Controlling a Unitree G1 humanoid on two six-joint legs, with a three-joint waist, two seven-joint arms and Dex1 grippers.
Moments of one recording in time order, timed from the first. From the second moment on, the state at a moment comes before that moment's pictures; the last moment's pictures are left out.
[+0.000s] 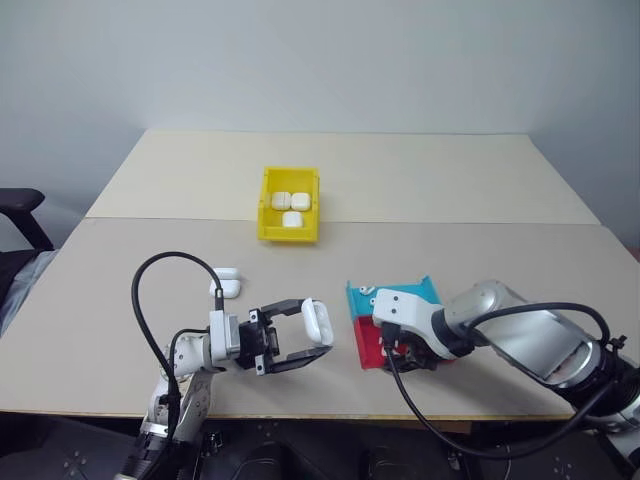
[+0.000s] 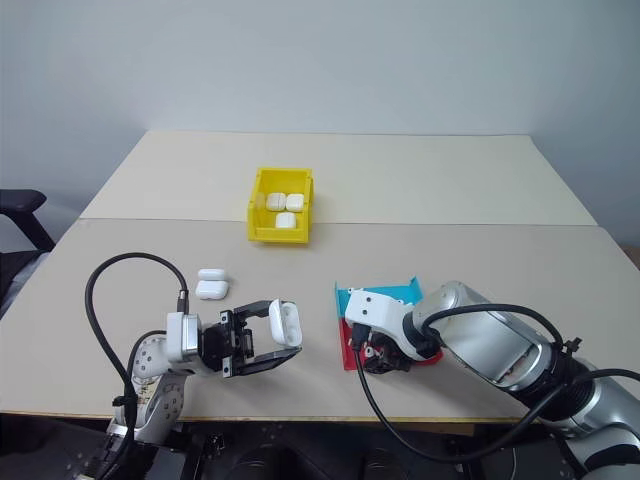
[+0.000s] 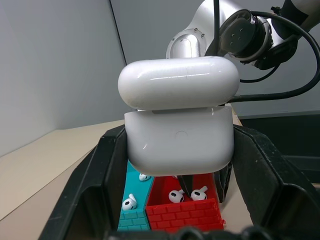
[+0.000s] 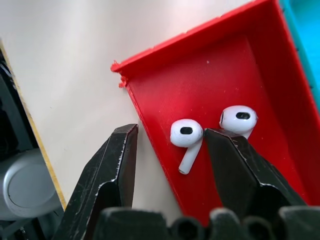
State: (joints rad) left arm -0.15 0.35 -0.09 -0.05 -0.53 -0.35 -1.25; right arm -0.72 -0.90 0.58 -0.55 0.32 1.29 0.92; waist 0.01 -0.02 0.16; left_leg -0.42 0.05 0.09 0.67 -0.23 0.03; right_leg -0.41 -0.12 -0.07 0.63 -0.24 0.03
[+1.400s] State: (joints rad) left arm -0.14 0.36 -0.10 -0.08 -0.49 -0.34 -1.19; right arm -0.71 -0.91 0.61 -0.52 0.30 1.24 0.90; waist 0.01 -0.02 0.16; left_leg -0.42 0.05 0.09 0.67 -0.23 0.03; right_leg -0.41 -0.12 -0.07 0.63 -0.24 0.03
